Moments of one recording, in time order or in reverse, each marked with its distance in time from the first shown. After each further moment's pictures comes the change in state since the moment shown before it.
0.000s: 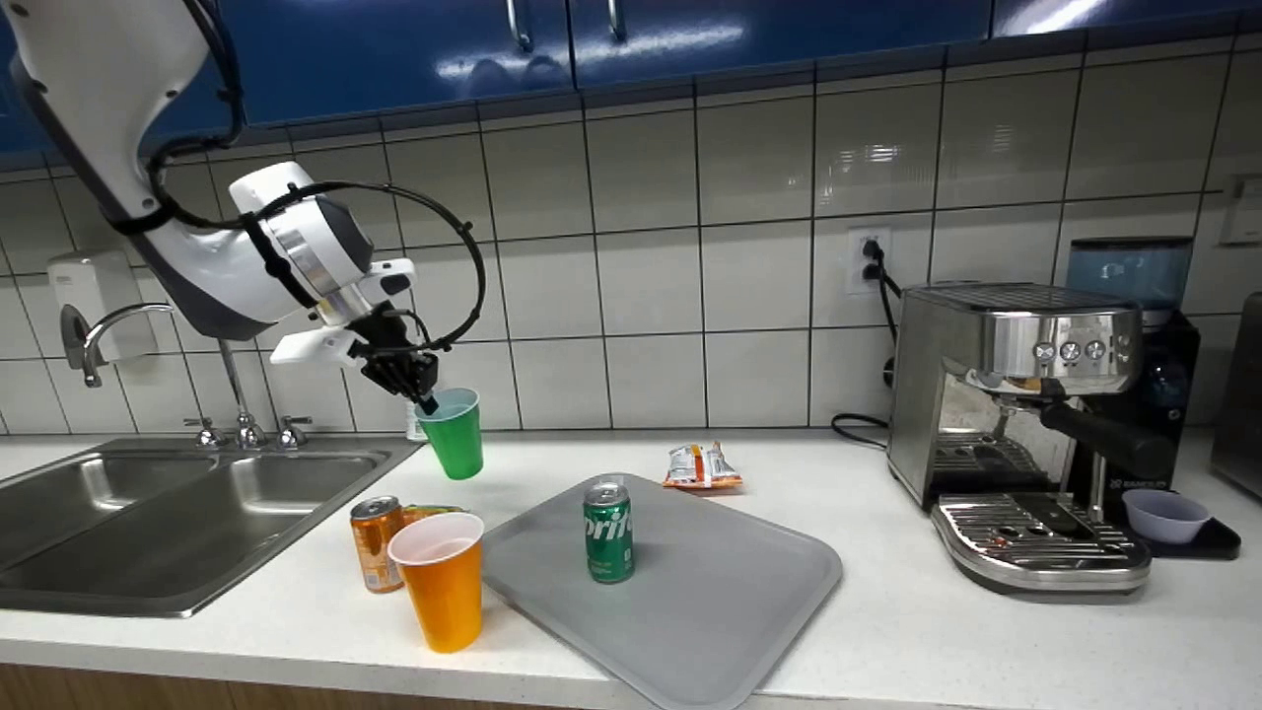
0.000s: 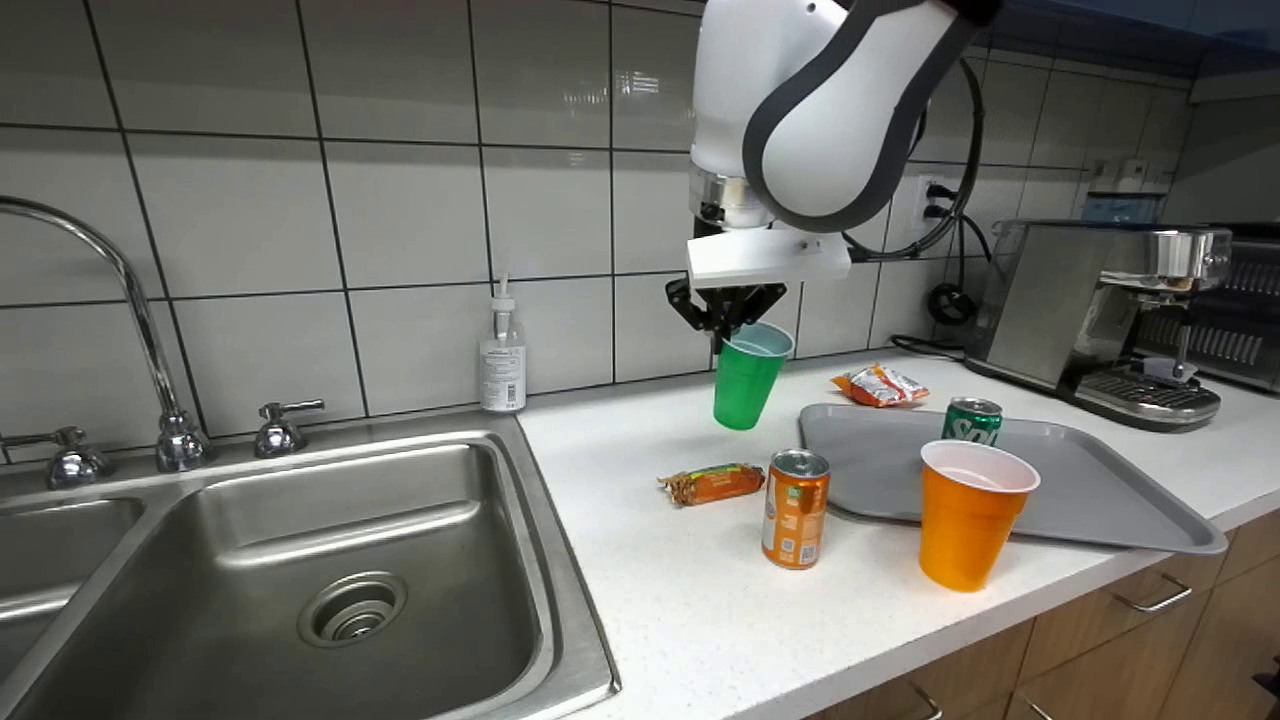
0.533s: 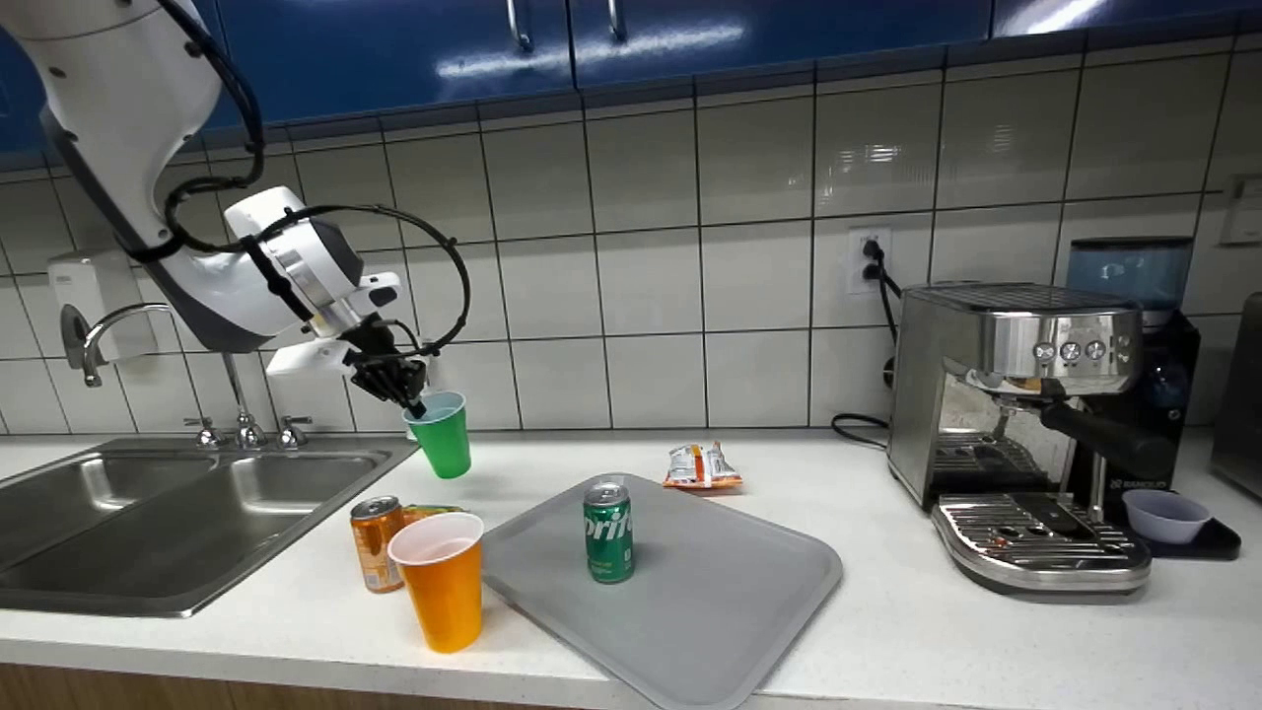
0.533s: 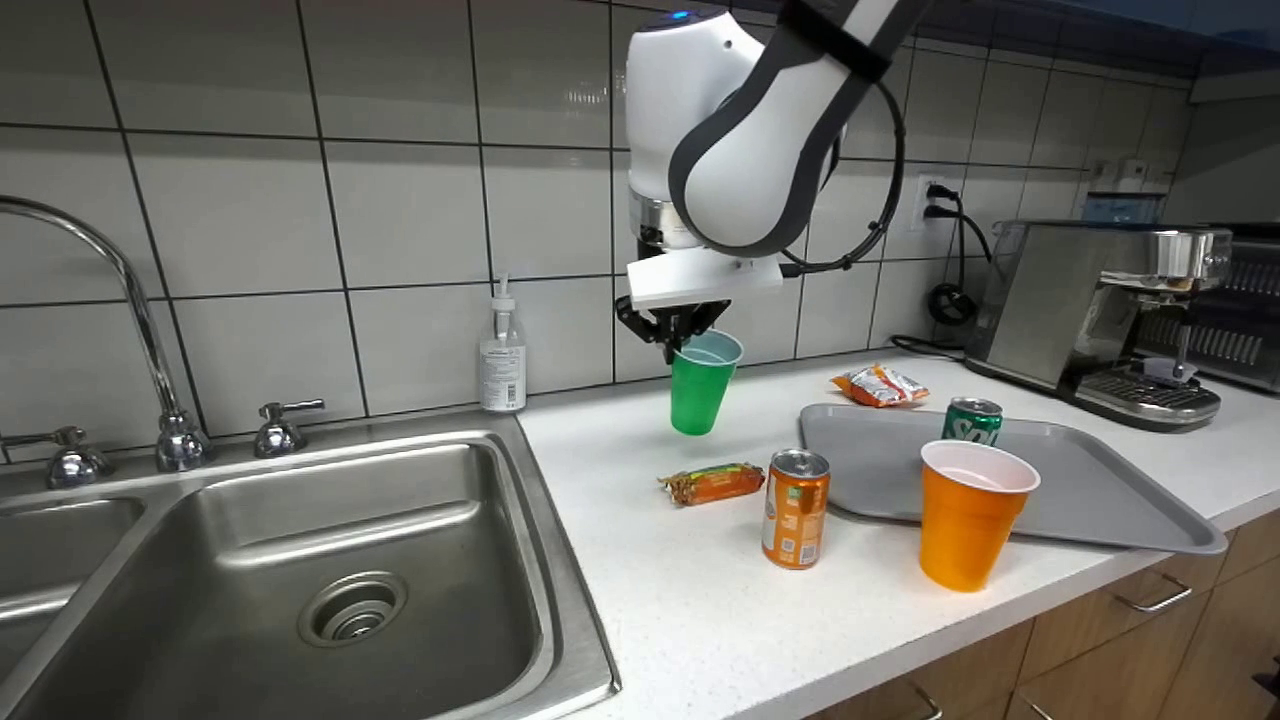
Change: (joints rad) arm 0.045 0.140 0.016 0.164 0.000 -0.038 0.001
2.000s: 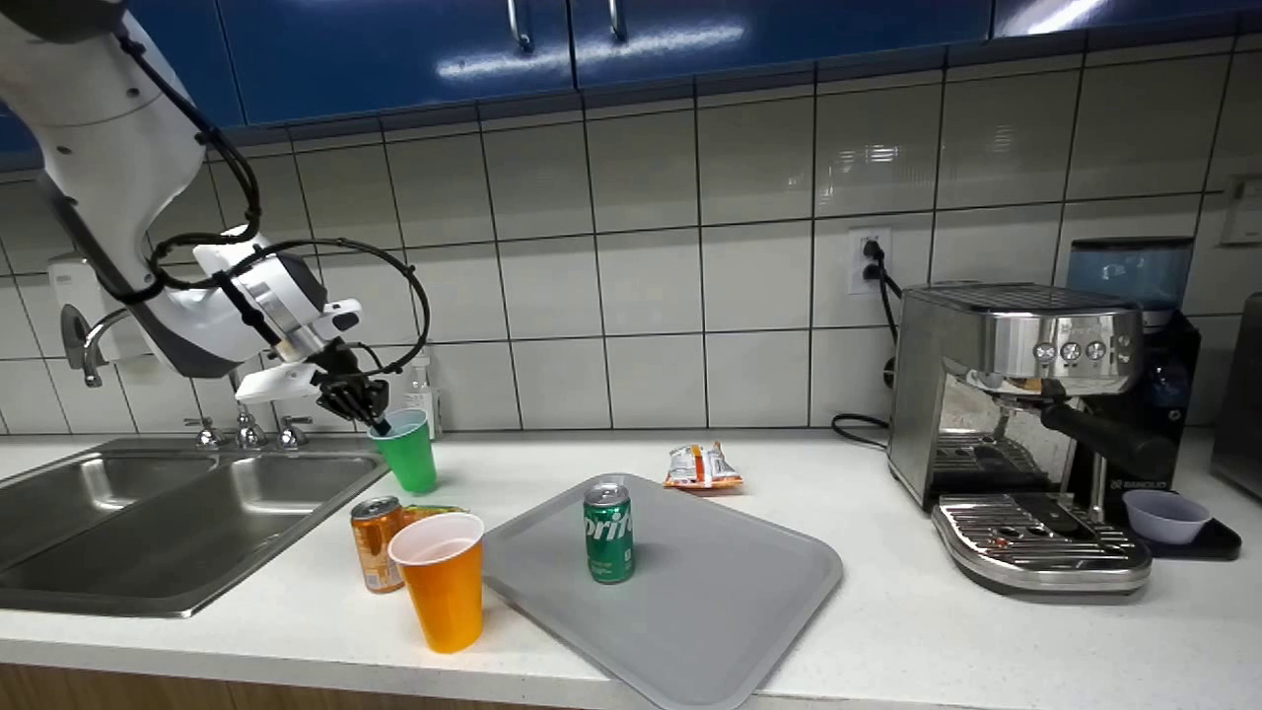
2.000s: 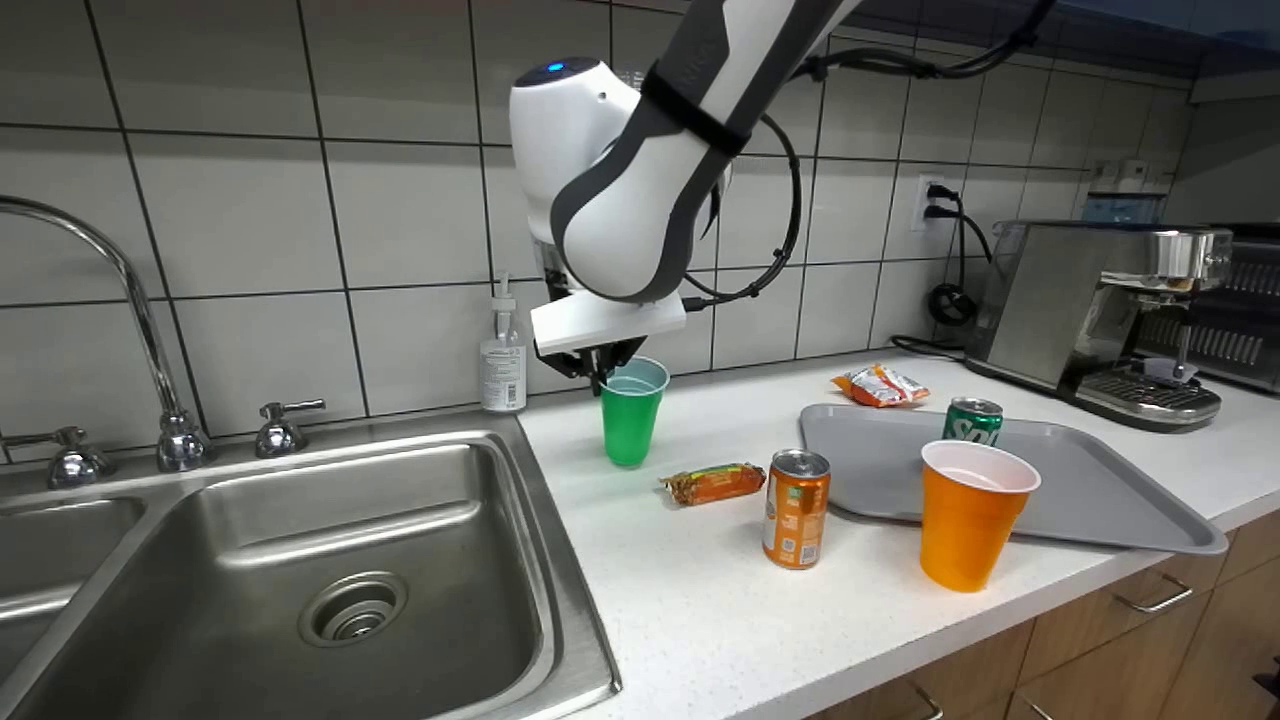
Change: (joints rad) arm 0.089 0.197 0.031 0.237 0.025 -0.097 0.000
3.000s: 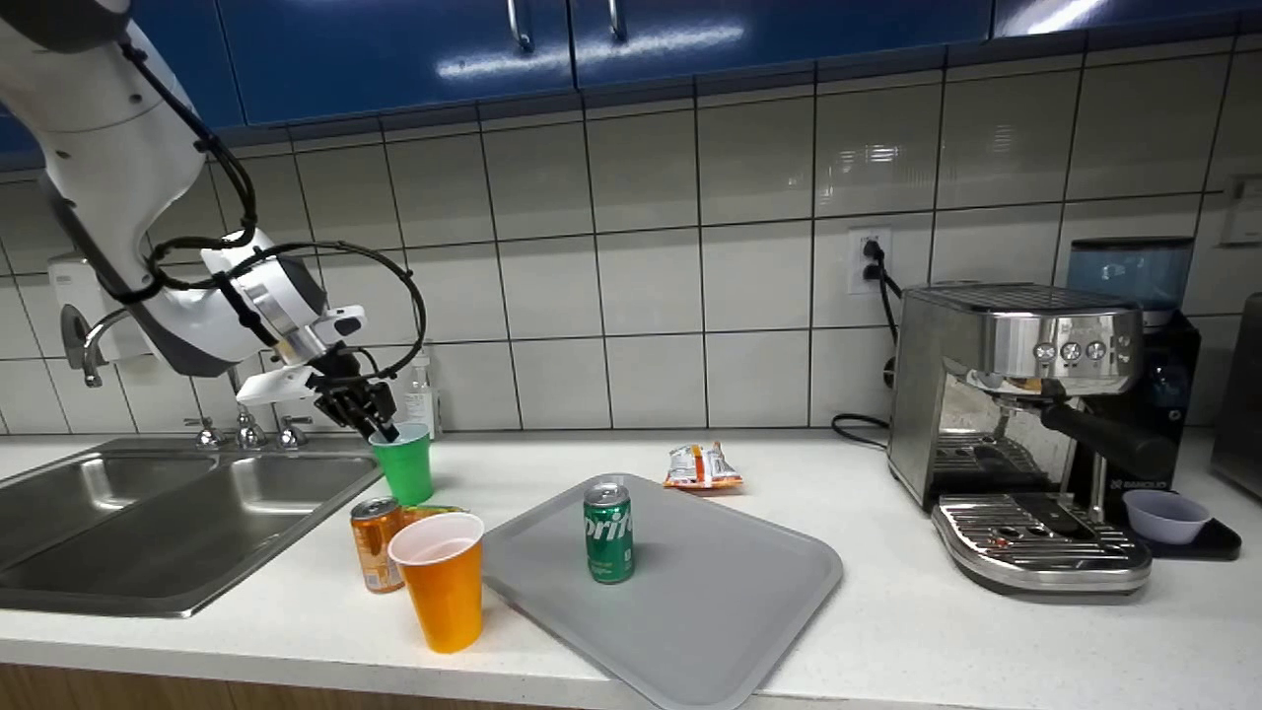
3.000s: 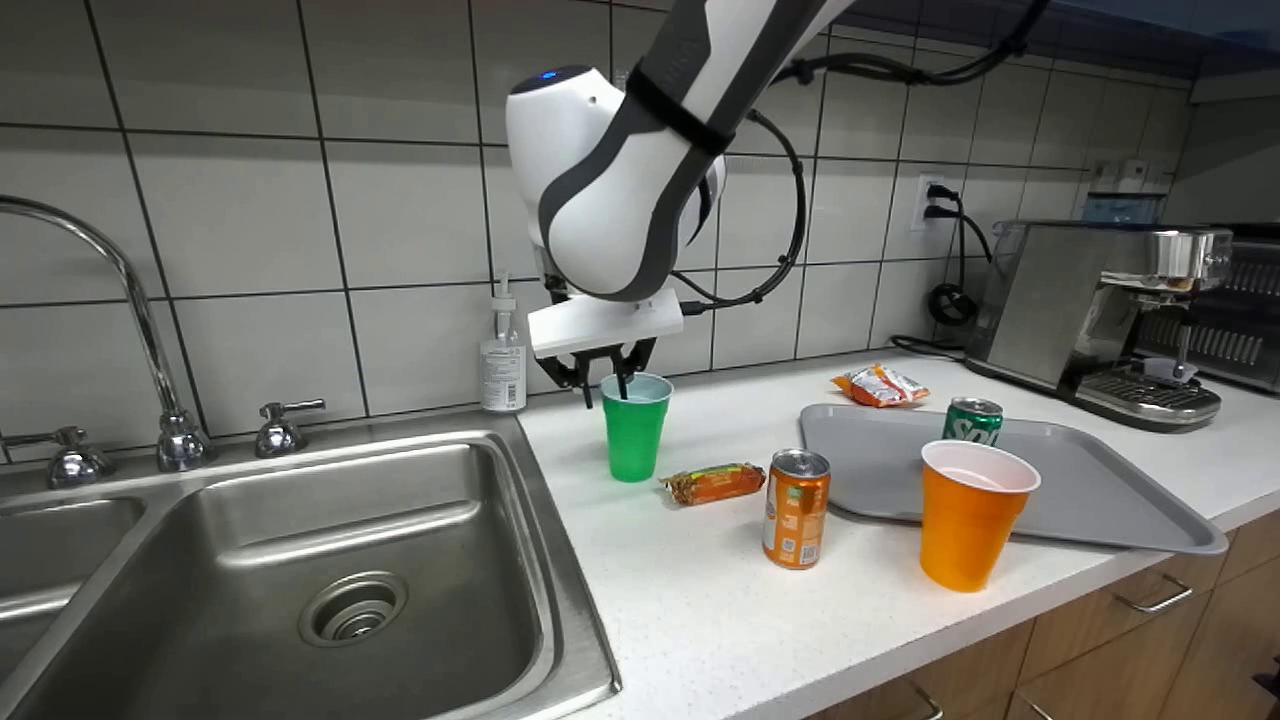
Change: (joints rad) arm 0.000 0.015 0.005 0.021 0.059 -0.068 0.000
